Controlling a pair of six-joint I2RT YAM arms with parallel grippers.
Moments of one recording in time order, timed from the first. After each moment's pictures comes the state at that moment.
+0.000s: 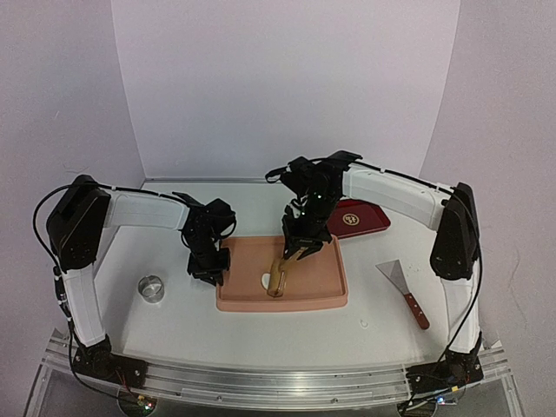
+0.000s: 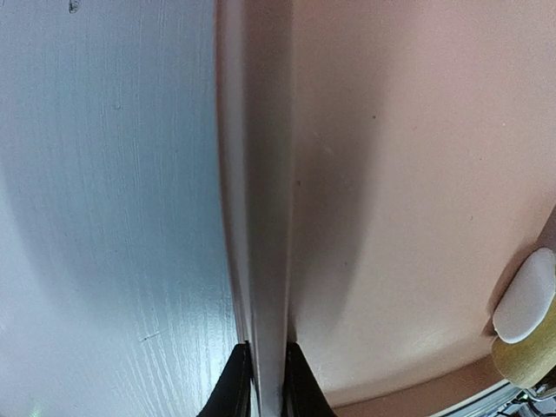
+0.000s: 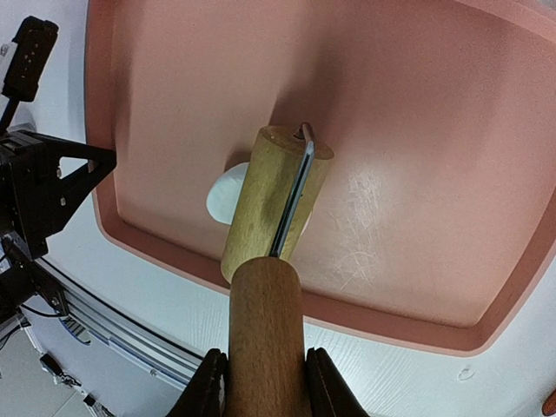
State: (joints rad) left arm -0.72 1.91 1.28 -0.81 0.16 -0.78; right arm 0.83 2.16 1.99 -1.21 -0.24 0.62
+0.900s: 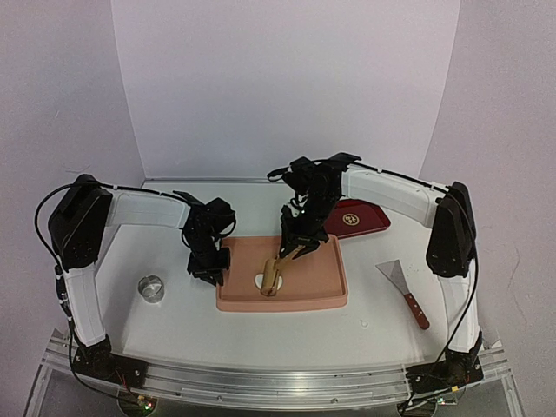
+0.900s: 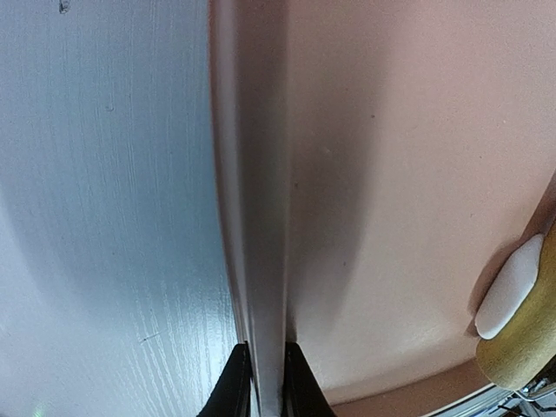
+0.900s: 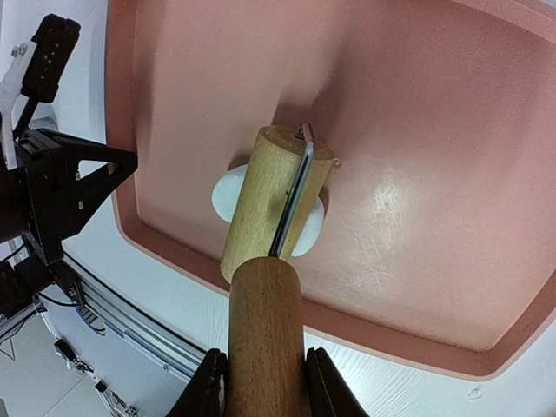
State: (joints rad) left arm -0.71 1.93 1.29 -0.82 0.18 -0.76; right arm 0.81 2.20 1.99 -1.16 -0.33 0.58
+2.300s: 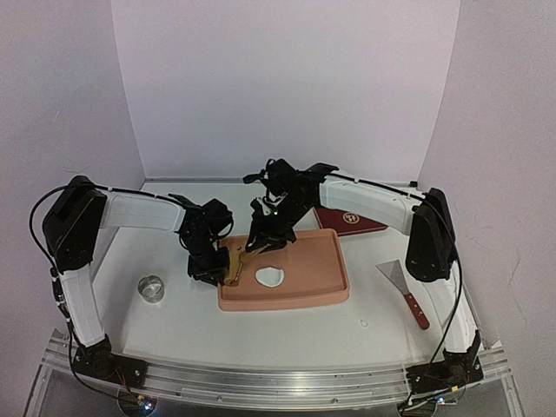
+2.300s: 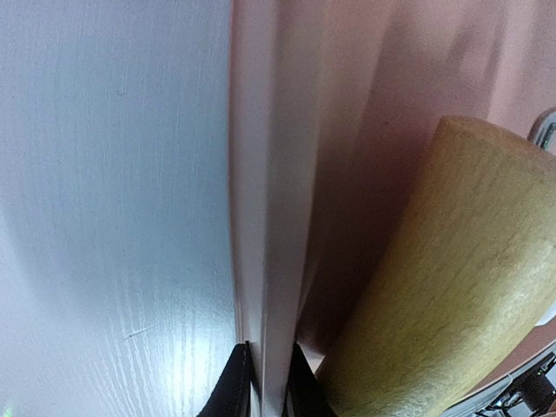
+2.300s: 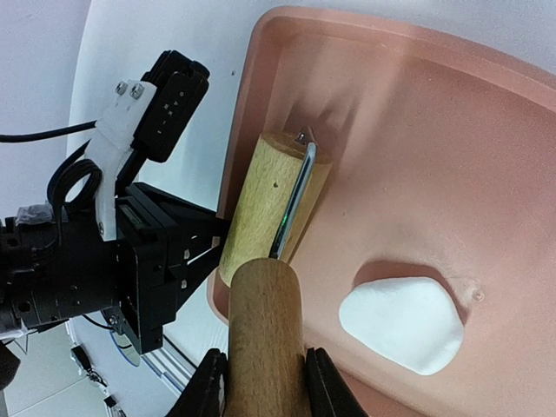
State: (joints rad) left arm -0.71 1.88 1.24 -0.76 0.19 -0.85; right arm 0.86 2.29 2.12 -0.92 -0.40 0.59
